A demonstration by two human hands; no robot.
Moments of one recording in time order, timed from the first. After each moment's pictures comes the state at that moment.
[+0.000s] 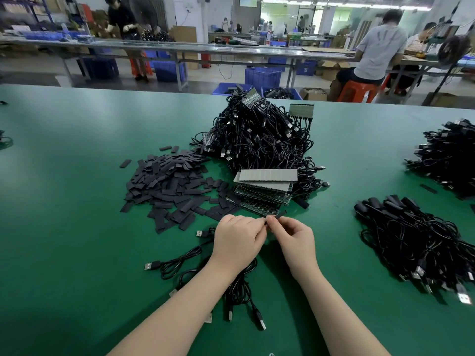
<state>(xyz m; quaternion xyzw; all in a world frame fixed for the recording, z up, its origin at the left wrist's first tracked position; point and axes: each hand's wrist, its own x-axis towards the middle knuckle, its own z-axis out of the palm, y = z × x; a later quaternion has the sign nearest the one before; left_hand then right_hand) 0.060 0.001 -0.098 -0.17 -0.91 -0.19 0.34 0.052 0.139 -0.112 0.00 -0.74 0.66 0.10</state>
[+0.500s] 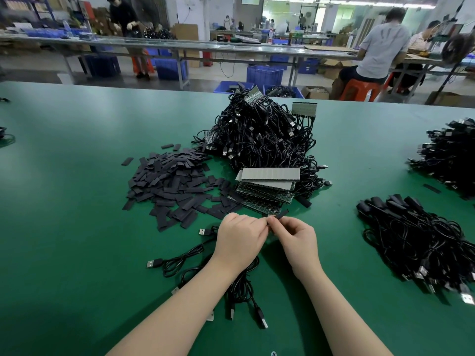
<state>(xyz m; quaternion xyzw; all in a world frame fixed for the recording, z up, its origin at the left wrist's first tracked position) 0.059 -0.001 -0.103 -0.19 -0.90 -0.16 0.37 0.053 0.140 -0.113 0.02 -0.76 0.65 0.09</state>
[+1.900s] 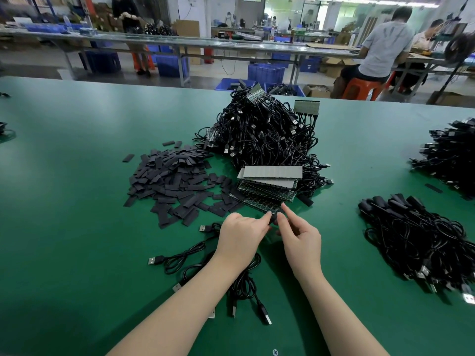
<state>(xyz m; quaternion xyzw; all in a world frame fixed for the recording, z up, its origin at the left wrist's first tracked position) 0.056 -0.004 -0.104 -0.20 -0.91 -0.10 0.35 0.059 0.138 -0.117 -0.02 -0.76 0.63 0.13</state>
